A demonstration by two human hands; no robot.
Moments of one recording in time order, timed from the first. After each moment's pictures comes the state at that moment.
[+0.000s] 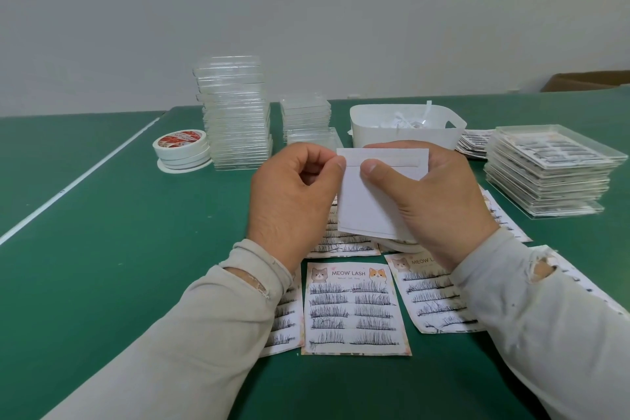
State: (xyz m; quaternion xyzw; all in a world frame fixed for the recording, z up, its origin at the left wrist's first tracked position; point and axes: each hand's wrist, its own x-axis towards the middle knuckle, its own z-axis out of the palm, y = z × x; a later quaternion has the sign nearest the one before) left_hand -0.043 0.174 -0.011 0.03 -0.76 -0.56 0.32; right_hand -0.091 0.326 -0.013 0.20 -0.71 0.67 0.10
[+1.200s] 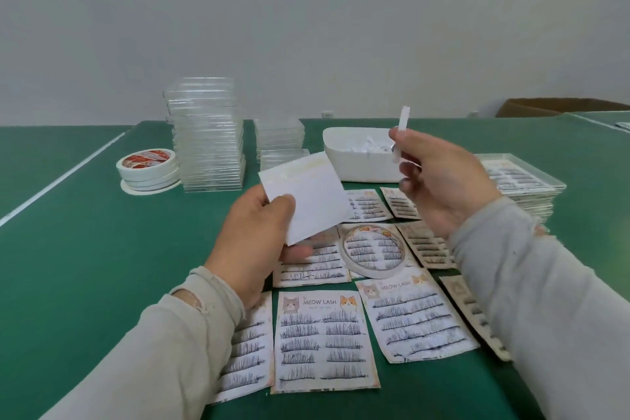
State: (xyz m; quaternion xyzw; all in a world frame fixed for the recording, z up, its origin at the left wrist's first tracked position) left_hand -0.045 0.166 -0.013 0.10 -0.65 -0.75 0.13; right_hand -0.138 0.356 0.032 0.02 -0.62 0.79 0.03
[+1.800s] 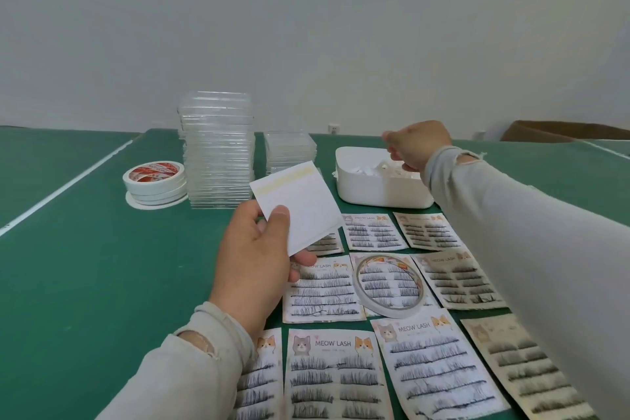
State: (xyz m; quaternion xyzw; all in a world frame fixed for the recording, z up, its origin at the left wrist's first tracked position) left_hand -0.054 0.156 -0.016 0.12 -0.65 -0.71 0.23; right_hand -0.260 0.326 0.066 0.01 -0.88 0.46 0.08
